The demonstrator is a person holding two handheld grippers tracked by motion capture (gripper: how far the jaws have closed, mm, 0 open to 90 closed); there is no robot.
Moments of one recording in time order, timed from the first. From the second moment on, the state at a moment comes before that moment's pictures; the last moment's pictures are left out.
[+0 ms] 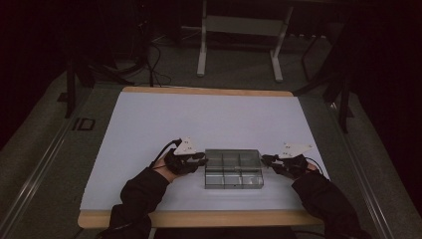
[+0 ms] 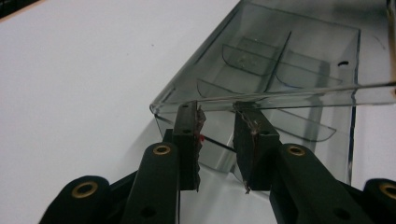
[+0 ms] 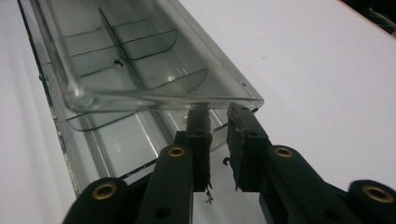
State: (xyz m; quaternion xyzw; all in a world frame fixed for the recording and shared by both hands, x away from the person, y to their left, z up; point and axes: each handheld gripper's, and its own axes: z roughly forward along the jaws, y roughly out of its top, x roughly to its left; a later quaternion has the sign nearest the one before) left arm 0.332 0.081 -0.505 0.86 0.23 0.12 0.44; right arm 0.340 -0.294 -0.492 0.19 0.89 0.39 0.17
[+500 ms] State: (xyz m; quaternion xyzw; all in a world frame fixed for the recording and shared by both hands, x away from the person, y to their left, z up) left arm 0.334 0.084 -0.514 0.86 0.26 0.10 0.43; right arm 0.342 -0.294 -0.503 0.21 0.89 0.38 0.15
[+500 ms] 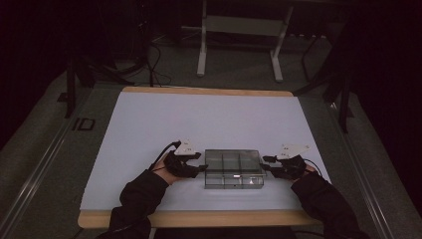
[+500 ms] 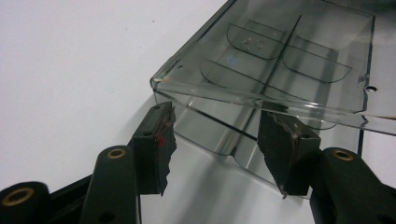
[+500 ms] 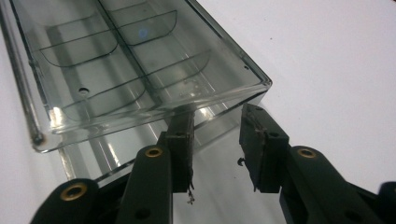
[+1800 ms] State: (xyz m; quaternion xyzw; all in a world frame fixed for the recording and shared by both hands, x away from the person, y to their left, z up) left arm 0.332 0.112 -0.536 0.85 0.31 0.10 0.42; right arm 0.347 -0.335 -0.513 0.30 0.85 0.40 0.17
